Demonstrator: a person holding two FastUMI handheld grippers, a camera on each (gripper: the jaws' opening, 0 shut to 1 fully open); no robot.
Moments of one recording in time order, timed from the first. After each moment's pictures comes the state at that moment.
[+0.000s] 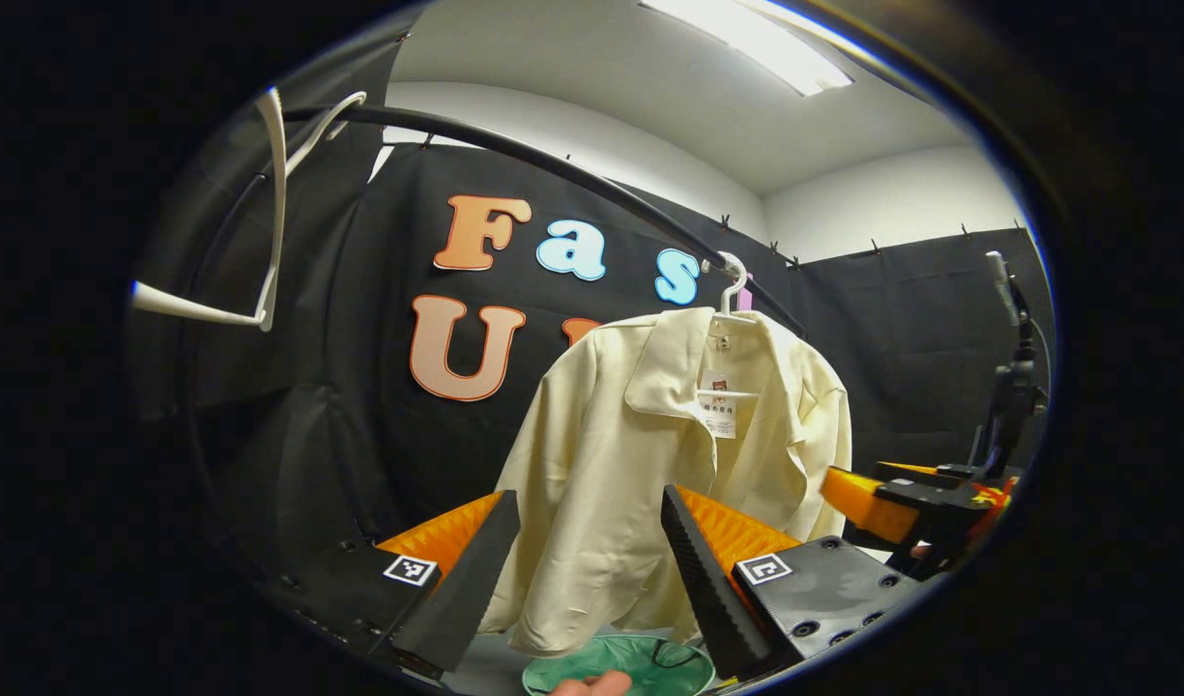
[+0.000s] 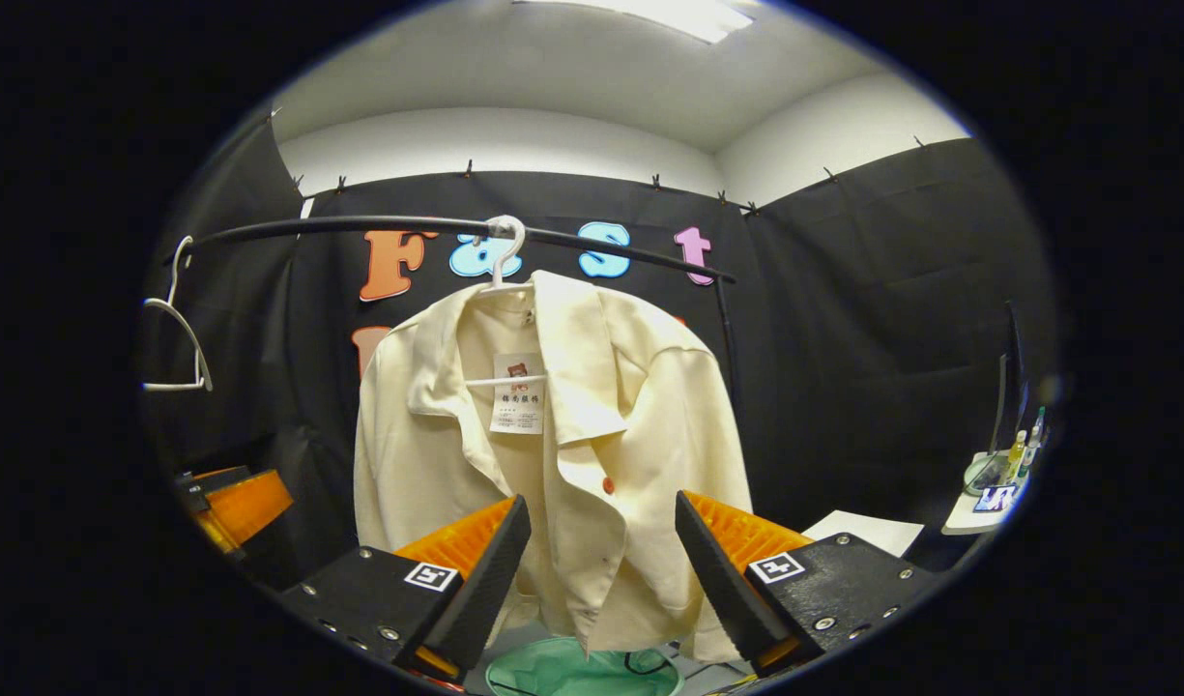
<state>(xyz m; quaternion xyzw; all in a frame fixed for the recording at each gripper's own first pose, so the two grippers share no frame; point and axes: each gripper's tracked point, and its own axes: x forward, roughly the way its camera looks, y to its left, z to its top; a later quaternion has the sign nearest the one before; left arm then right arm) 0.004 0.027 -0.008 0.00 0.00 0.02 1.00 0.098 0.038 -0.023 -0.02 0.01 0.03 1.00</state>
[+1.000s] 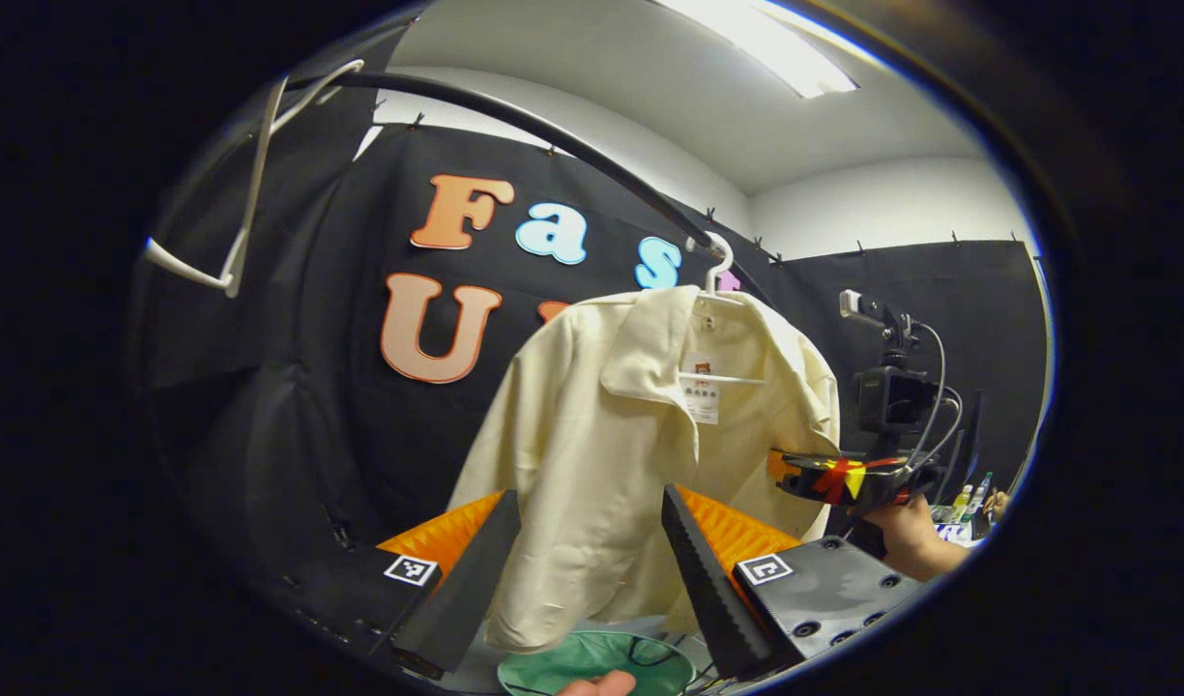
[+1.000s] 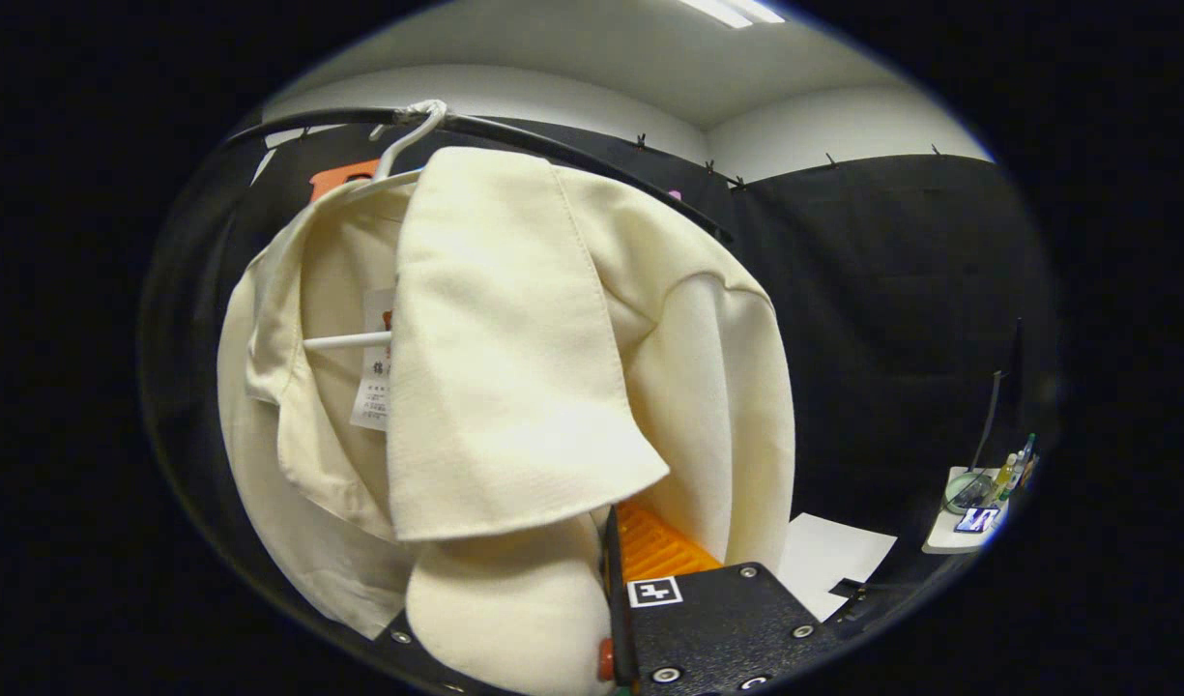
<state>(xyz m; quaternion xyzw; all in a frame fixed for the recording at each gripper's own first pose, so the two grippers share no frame) 0.047 -0.023 -0.042 -0.03 0.03 -0.05 1.00 0.220 -0.016 -0.044 -0.06 0.05 -0.03 1.00</state>
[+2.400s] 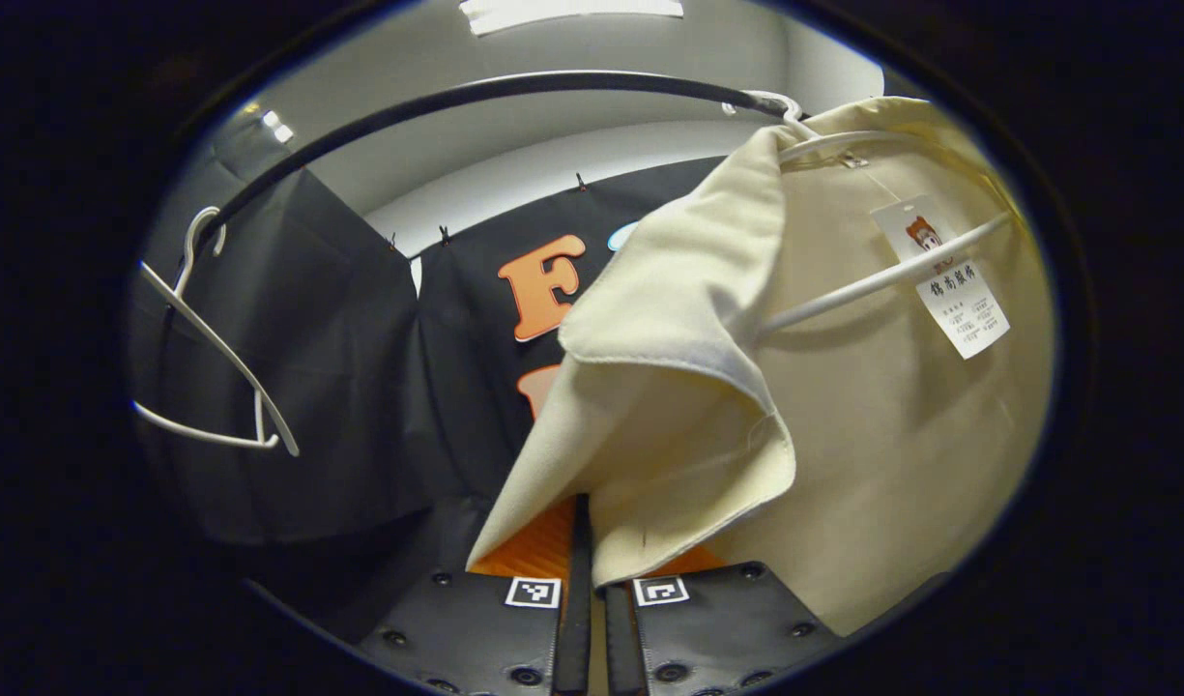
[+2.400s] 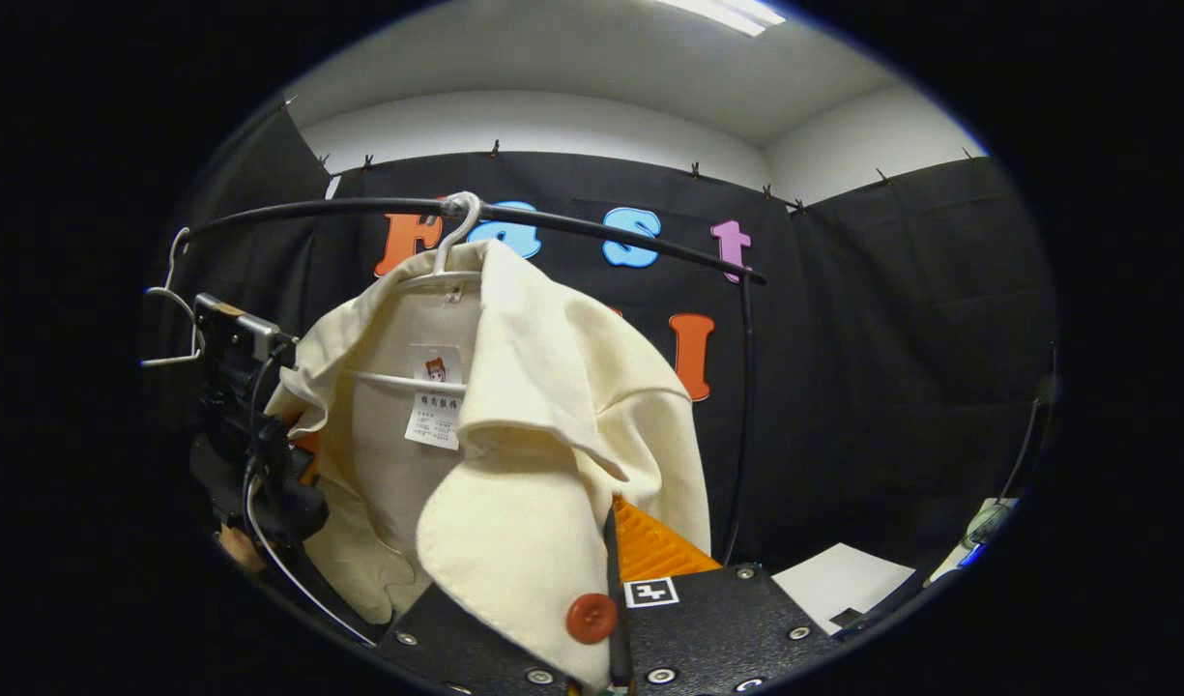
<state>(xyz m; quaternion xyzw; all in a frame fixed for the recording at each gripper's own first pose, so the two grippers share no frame) 0.159 0.098 -0.014 0.26 -0.07 0.27 0.92 0.159 -0.028 0.011 -0.07 0.00 0.08 0.99</state>
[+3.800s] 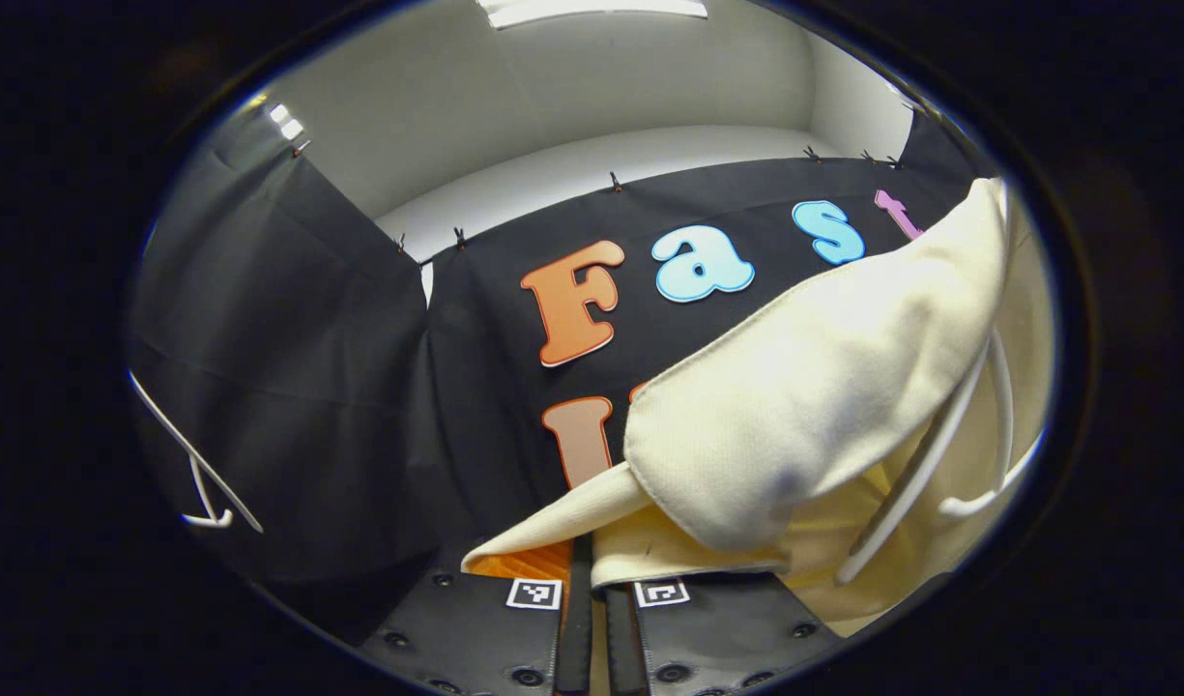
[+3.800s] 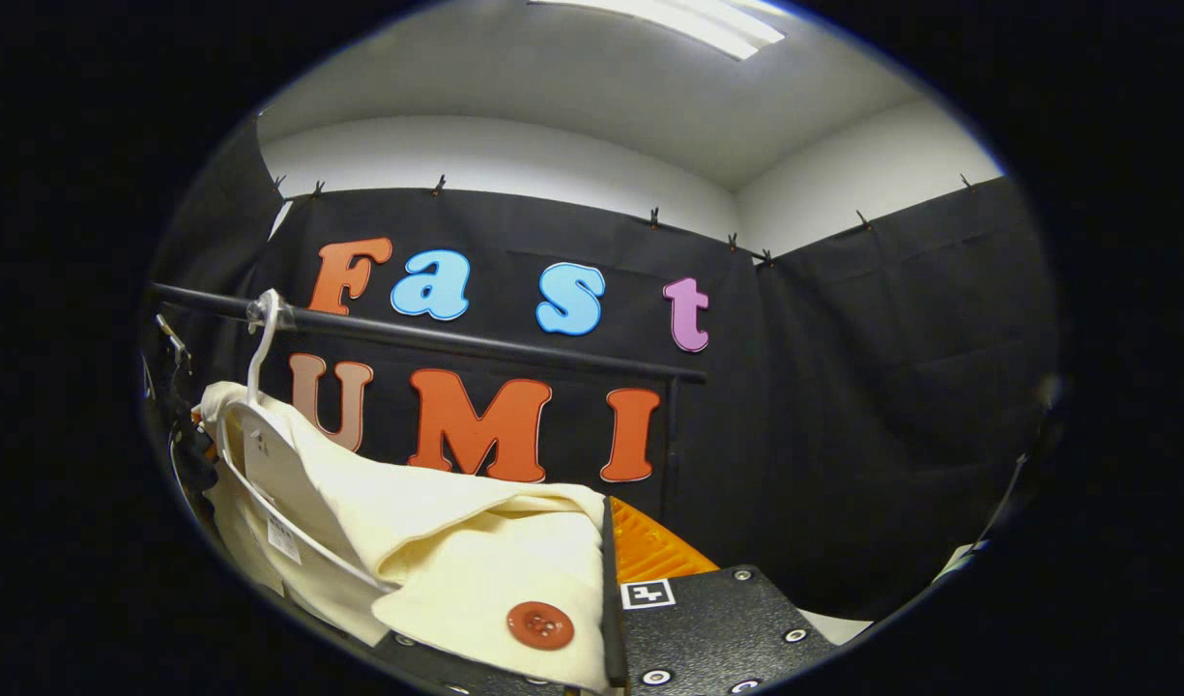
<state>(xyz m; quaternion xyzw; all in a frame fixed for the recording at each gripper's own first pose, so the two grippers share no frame) 0.264 0.195 0.049 0.23 -0.08 0.27 0.93 0.294 -0.107 0.119 -0.07 -0.05 0.04 1.00</state>
